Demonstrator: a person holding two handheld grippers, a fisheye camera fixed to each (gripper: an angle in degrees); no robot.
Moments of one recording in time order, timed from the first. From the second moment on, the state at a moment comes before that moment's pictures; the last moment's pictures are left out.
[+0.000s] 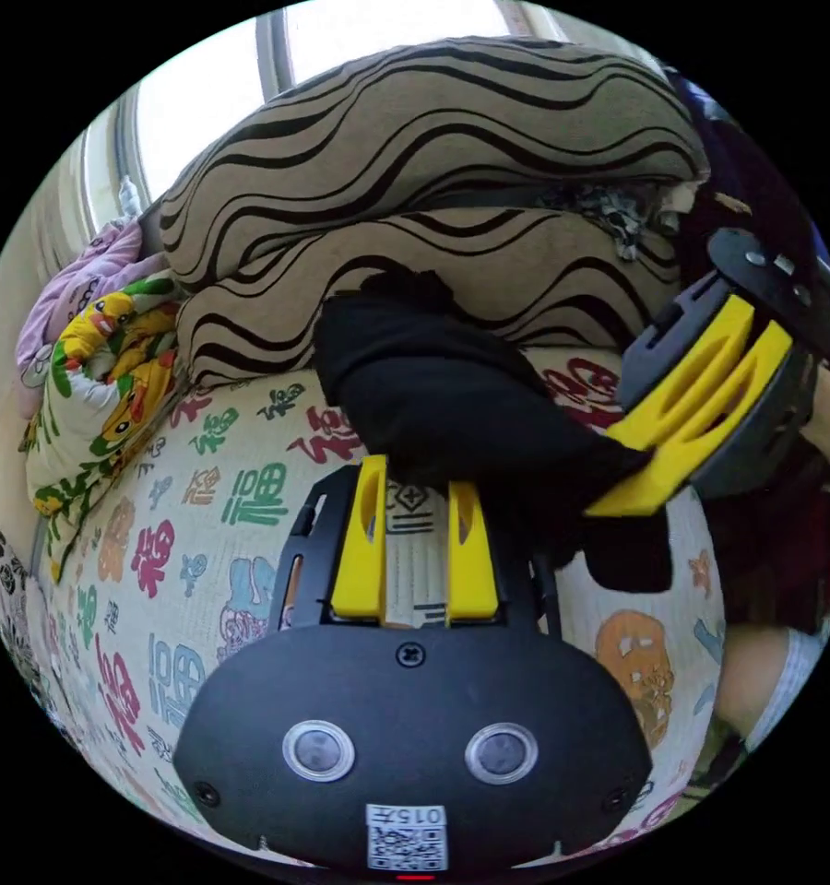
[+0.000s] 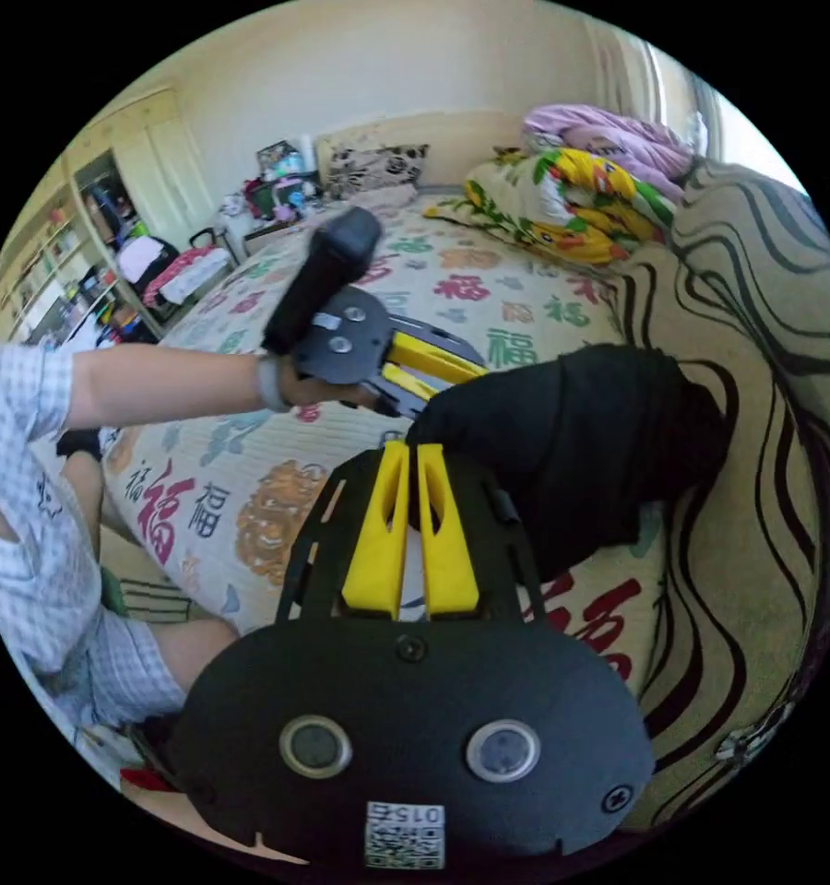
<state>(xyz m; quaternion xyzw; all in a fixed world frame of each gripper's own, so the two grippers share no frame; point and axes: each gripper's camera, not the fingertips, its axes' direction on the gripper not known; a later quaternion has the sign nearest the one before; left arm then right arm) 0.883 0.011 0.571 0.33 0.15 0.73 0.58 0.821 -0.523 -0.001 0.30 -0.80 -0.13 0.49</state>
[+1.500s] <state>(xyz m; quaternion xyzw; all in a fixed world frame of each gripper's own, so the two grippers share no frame) 0.431 0.442 0.613 0.52 -0.29 0.56 0.58 1.096 -0.249 -0.185 0.22 -0.88 -0.25 0.34</state>
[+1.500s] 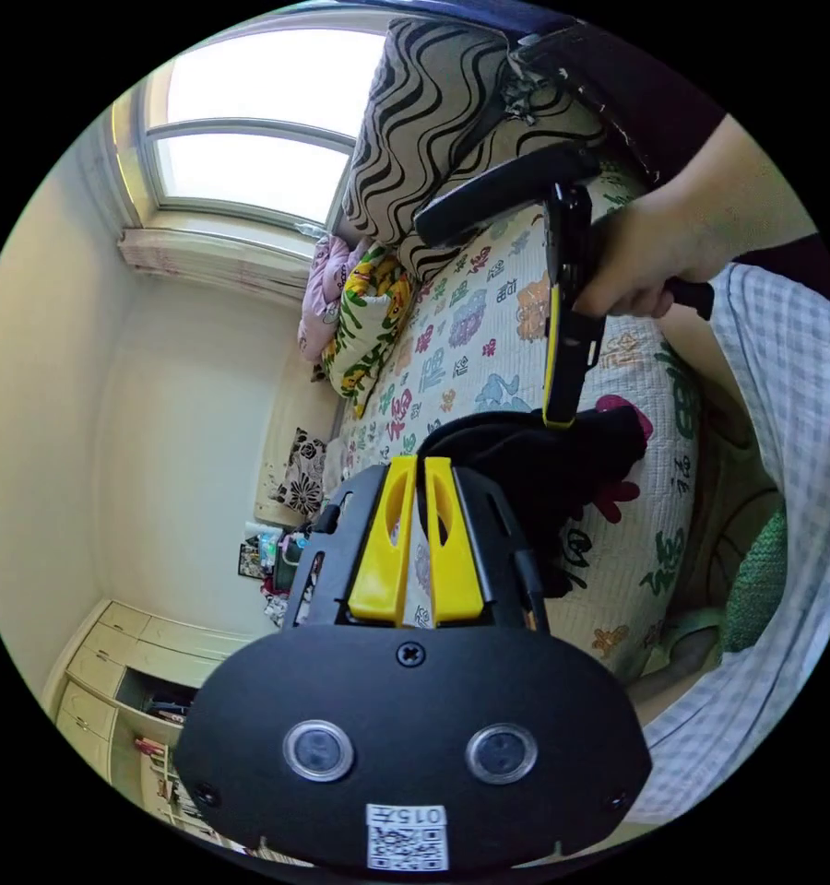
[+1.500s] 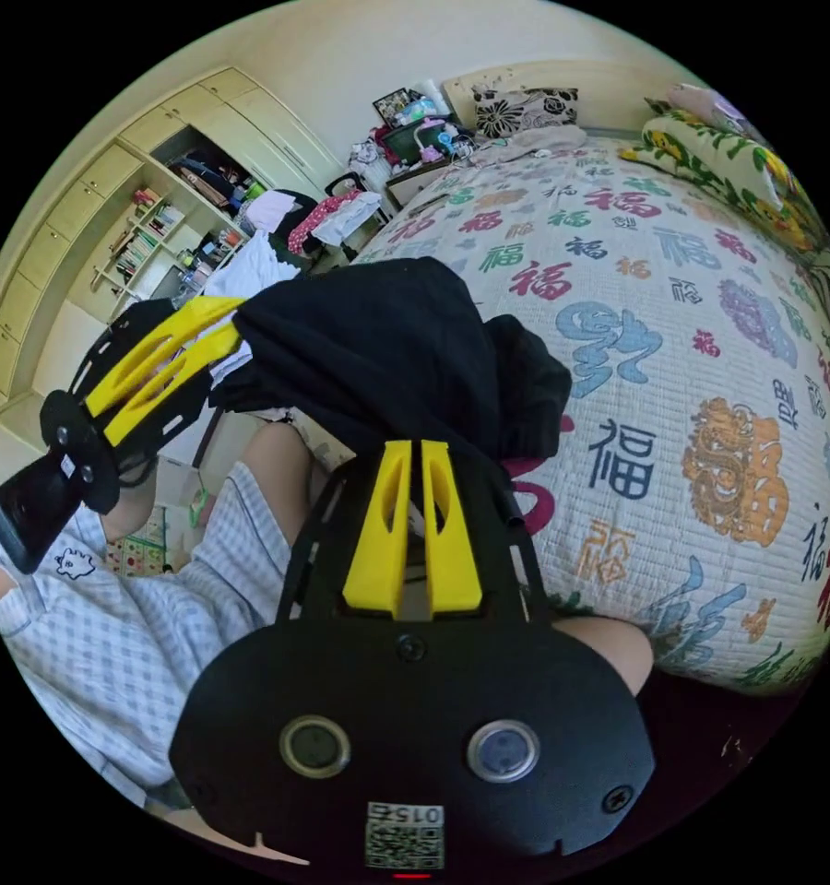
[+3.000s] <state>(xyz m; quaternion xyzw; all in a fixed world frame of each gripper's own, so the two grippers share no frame) 0.496 0.389 0.405 0.61 0.02 0.53 0.59 1.233 -0.452 0.069 0.18 -0.83 0.10 0.52</state>
